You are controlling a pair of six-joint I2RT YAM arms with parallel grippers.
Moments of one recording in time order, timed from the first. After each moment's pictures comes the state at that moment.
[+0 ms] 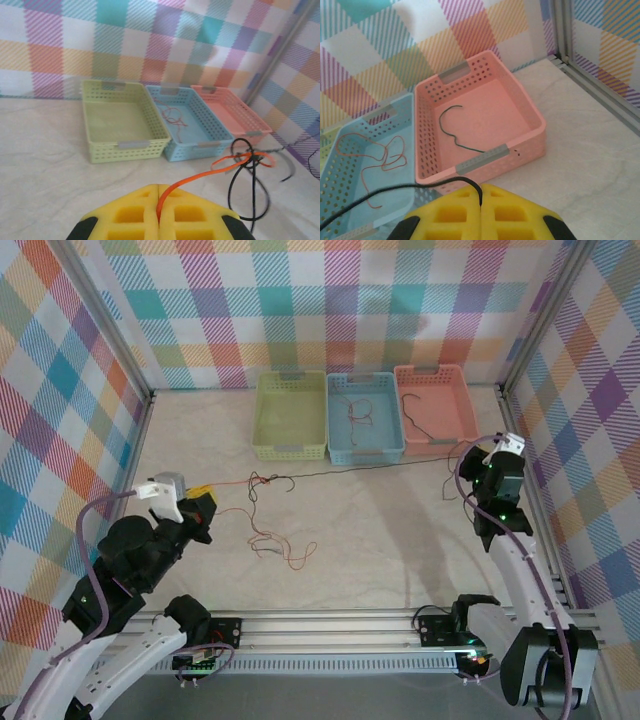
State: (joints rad) left arm -0.65 0.41 0.90 -0.67 -0.29 -0.32; right arm -0.06 0.95 0.62 0.03 0.07 0.38
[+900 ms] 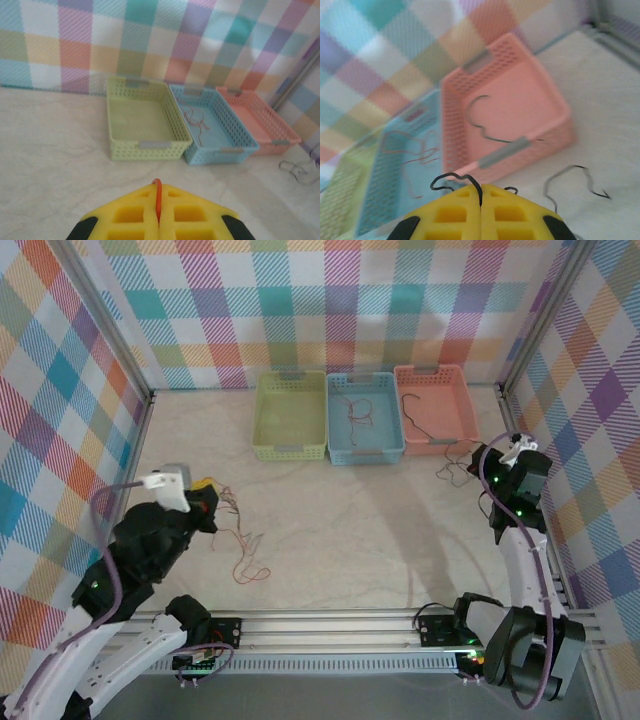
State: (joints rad) left arm -0.65 0.52 0.90 -0.64 -0.34 -0.36; right arm -0.25 0.99 0.65 0.05 -0.36 0.49
